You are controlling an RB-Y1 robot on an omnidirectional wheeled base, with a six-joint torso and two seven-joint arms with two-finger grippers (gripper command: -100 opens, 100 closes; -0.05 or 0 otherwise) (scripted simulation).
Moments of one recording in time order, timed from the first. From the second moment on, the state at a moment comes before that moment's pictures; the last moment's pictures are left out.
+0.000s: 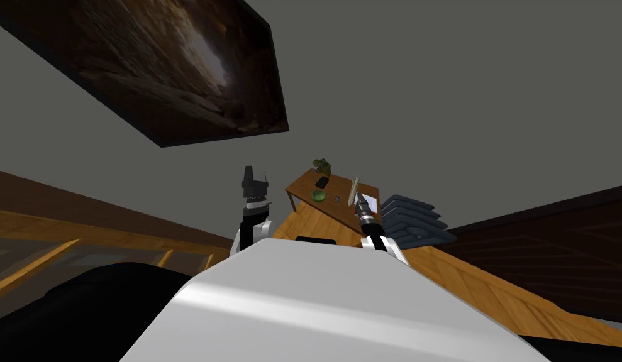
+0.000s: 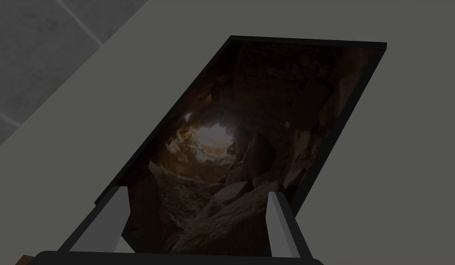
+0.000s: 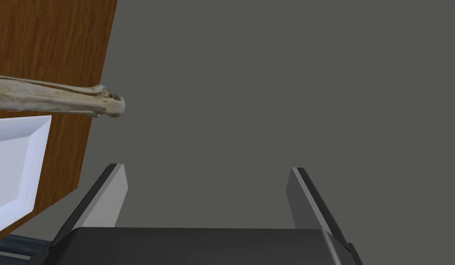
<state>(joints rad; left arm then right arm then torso) 0.47 -0.03 0.03 -2.32 -0.02 -0.48 0.01 0.47 -0.16 0.05 -2.01 0.45 0.04 -0.39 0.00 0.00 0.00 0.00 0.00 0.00</state>
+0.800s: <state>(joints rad) 0.47 -0.03 0.03 -2.32 -0.02 -0.48 0.01 0.46 -0.18 0.03 -1.83 0.65 0.23 -0.50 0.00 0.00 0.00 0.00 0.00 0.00</state>
